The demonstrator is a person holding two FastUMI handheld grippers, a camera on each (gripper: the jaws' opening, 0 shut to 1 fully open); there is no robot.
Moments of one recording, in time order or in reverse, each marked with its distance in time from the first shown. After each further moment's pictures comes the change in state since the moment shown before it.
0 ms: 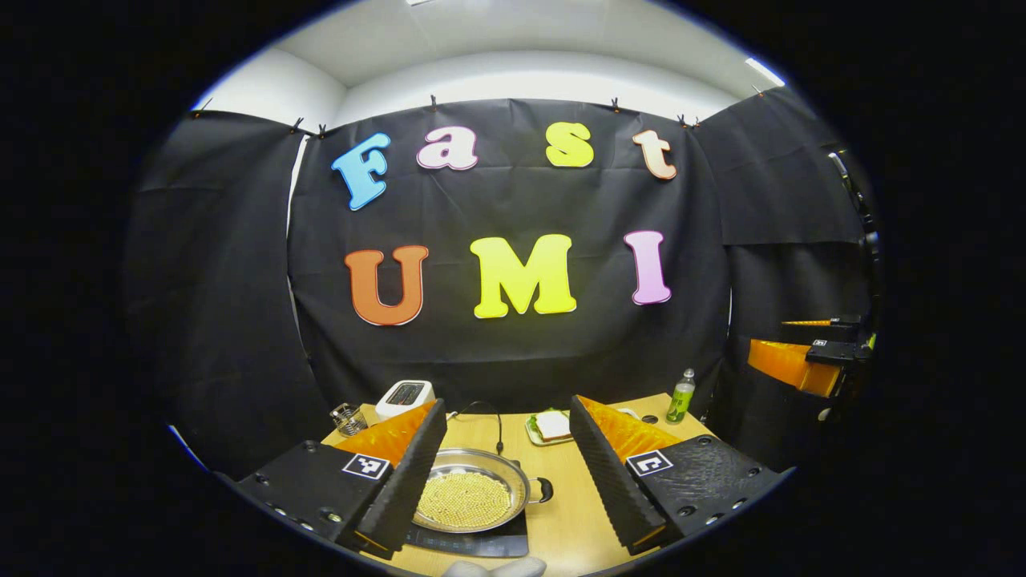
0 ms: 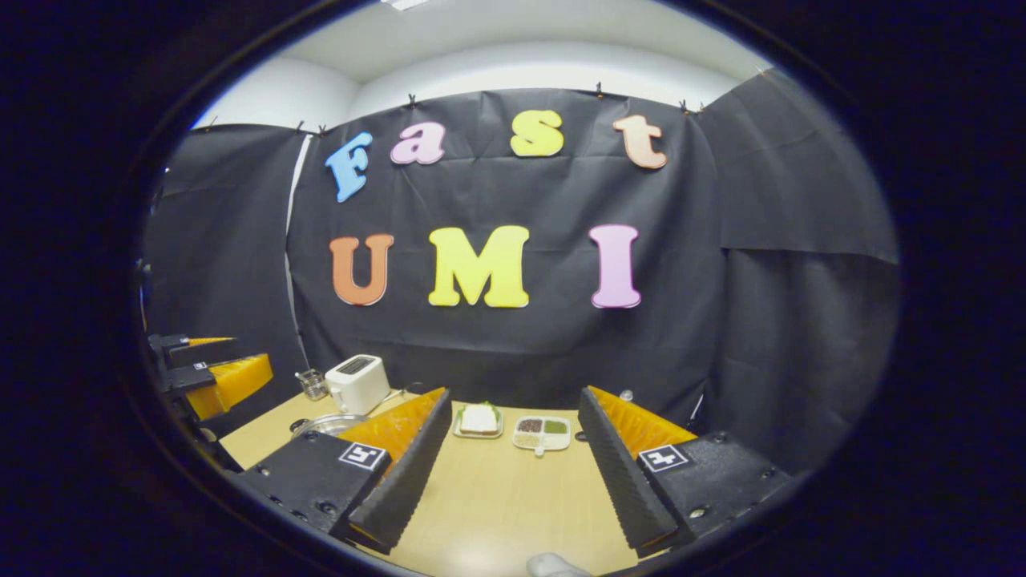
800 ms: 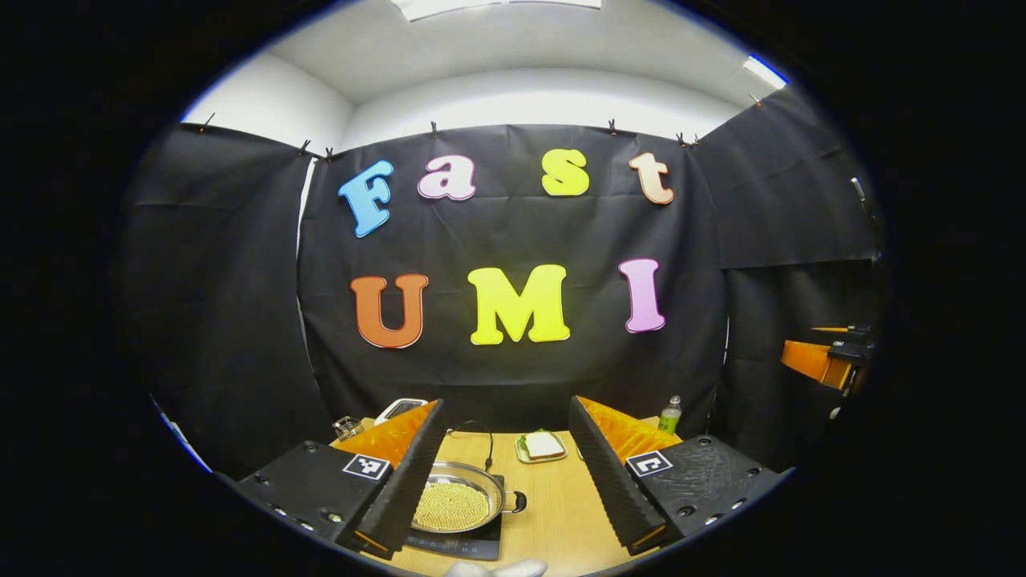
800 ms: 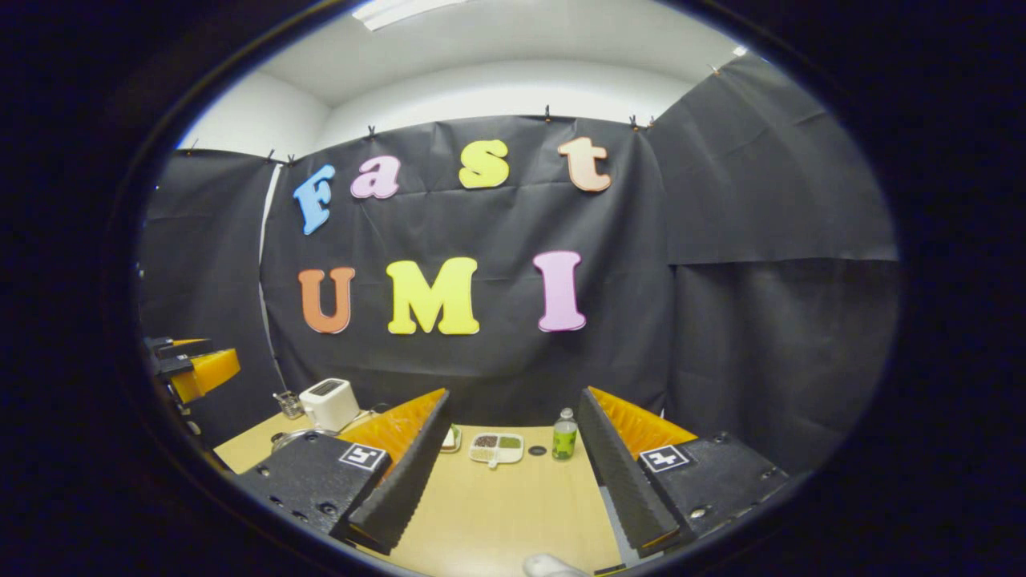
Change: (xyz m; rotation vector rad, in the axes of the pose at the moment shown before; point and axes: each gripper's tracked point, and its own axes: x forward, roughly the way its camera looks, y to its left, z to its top) left arm -0.025 -0.035 0.036 -0.004 -0.063 0.036; right arm -0.050 -0.100 0.023 0.047 -0.073 -0.095
